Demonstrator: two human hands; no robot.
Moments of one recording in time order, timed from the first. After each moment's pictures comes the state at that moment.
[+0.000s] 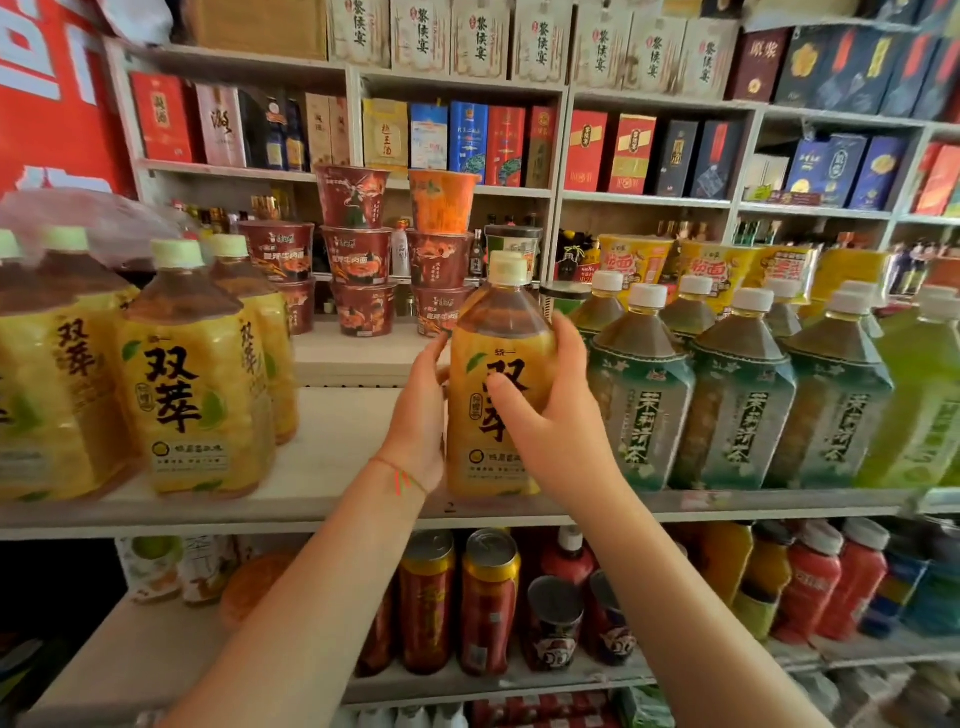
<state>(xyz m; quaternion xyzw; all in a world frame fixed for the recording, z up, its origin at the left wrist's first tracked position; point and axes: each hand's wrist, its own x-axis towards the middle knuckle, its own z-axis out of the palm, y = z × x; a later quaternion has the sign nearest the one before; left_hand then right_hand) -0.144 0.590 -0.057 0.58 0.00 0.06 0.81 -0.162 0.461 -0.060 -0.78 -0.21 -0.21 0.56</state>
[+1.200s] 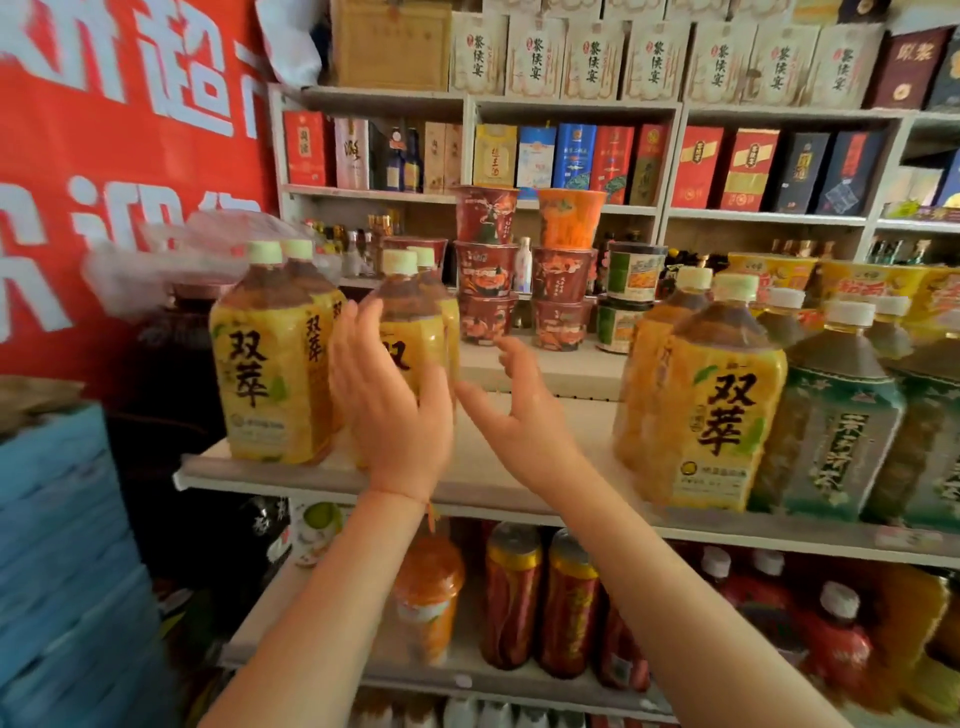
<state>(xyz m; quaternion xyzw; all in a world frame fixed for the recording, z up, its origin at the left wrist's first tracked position) -0.191 0.735 -0.080 0.69 0.06 0.63 0.35 -0.170 0.613 -0.067 -0.82 -0.31 -0.13 0.47</state>
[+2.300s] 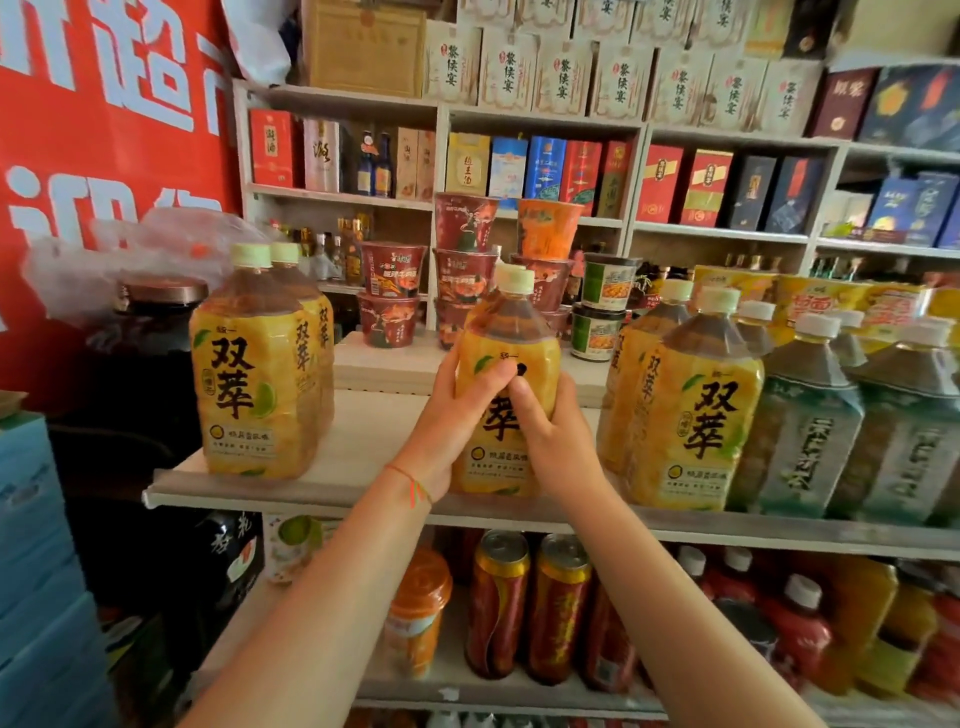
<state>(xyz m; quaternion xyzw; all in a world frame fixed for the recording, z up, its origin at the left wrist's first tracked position) -0.165 0.733 -0.078 0.64 -0.12 0.14 0.75 -0.161 0.604 -0.078 -0.74 -0.24 -0.14 0.62</state>
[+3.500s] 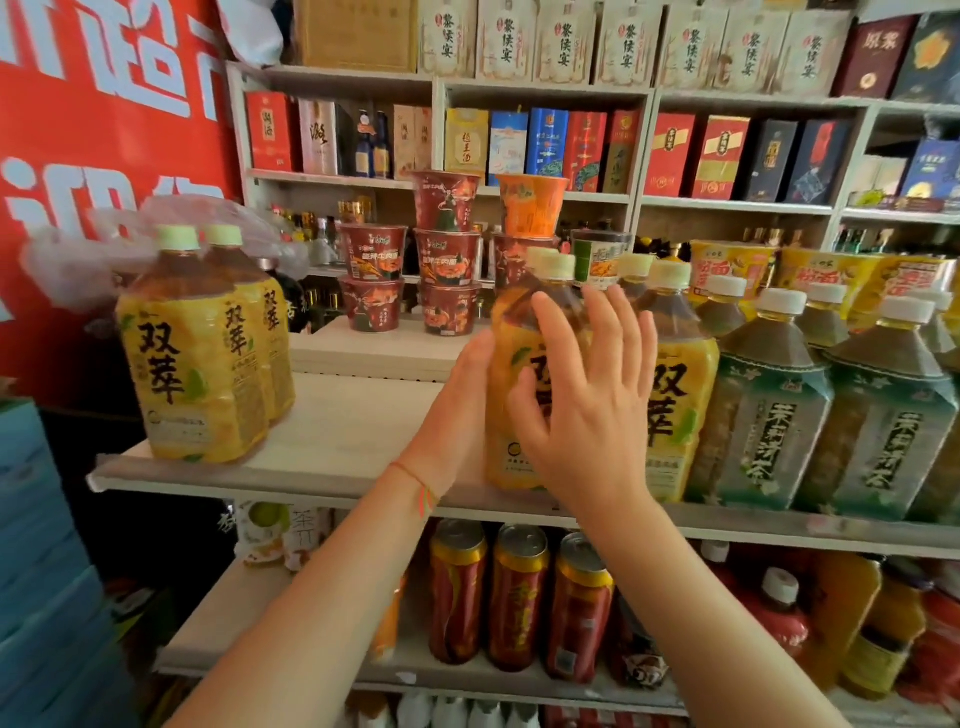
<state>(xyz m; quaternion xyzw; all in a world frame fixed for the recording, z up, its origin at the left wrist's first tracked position) -0.173 0.653 -0.063 0.70 -0.14 0.17 0.68 -0.168 0.533 -0.063 -0.77 -0.24 -0.55 0.22</state>
